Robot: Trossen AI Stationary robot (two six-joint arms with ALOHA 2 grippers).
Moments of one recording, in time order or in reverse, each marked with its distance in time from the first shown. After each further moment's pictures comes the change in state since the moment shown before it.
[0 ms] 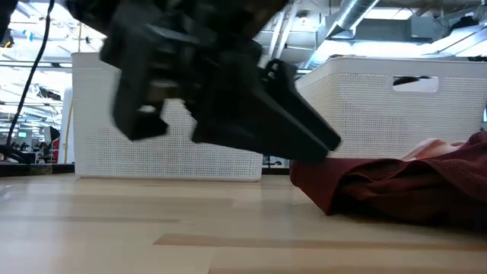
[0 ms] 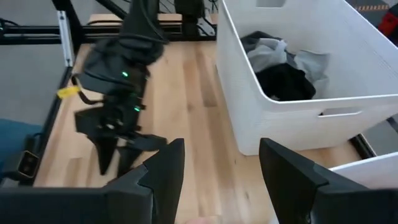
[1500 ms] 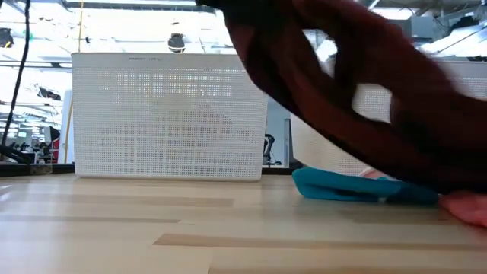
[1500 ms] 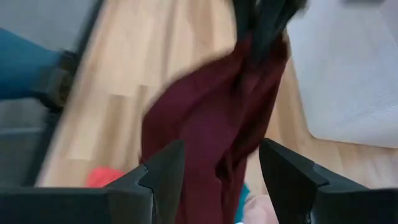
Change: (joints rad) left arm 0.004 -0.293 0.273 -0.759 -0.240 0.170; right arm 0.355 0.402 0.000 0.056 0.161 0.180
